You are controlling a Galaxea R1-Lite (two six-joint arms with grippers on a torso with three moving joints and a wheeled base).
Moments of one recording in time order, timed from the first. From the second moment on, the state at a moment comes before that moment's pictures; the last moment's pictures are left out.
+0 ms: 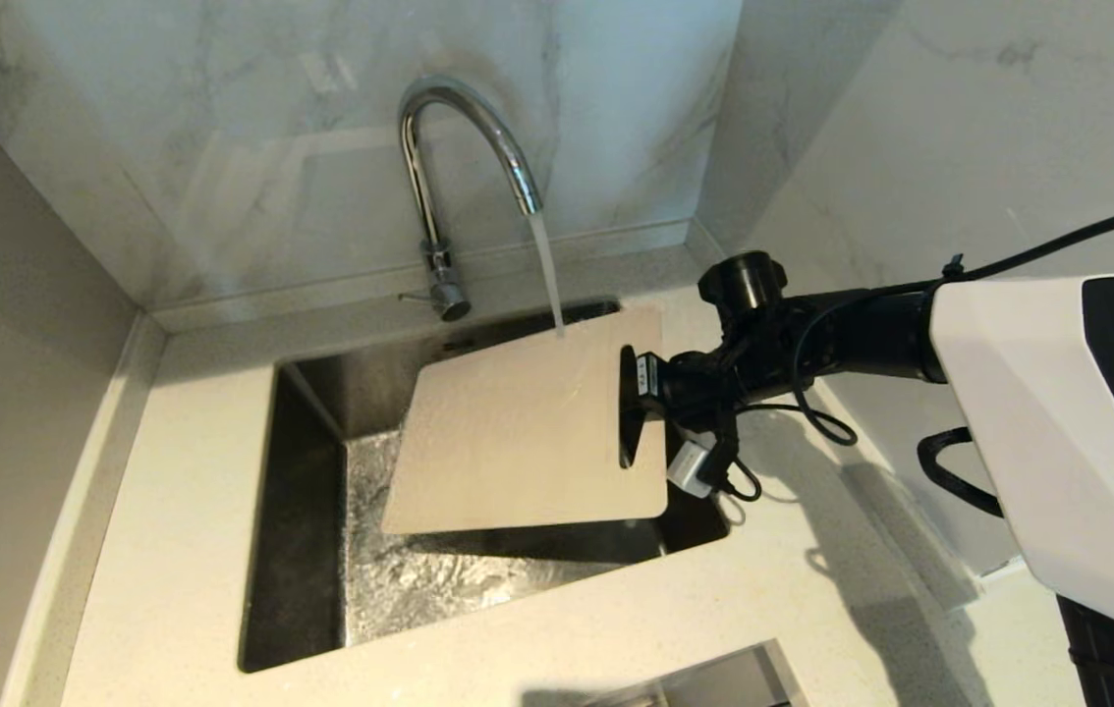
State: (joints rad) left arm 0.00 0.00 0.00 0.00 0.00 -0.03; right arm 0.28 2.26 -1.91 0.36 0.62 -2.74
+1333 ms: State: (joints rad) left arm -0.02 0.24 -0.37 0.06 -0.02 -0.01; right arm 0.33 2.02 -1.70 0.36 0.66 -2.74
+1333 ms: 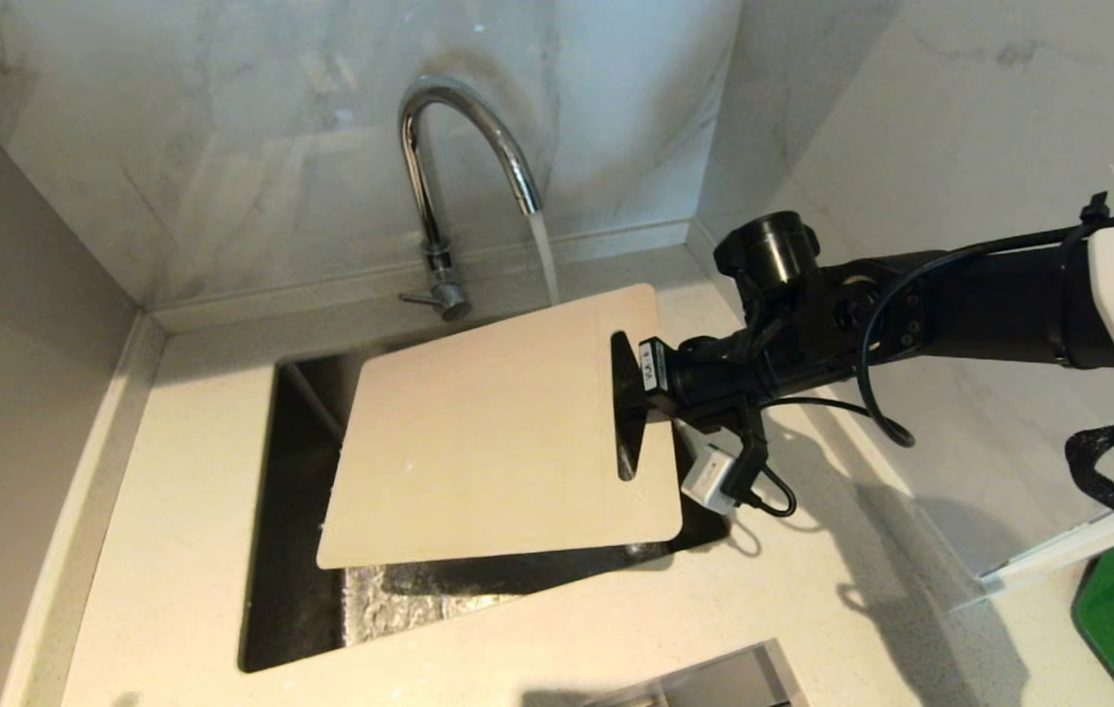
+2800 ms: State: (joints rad) left arm -0.26 1.41 -1.75 0.60 -0.07 -0.40; right arm 0.37 1.94 -1.64 0.36 0.67 -2.74
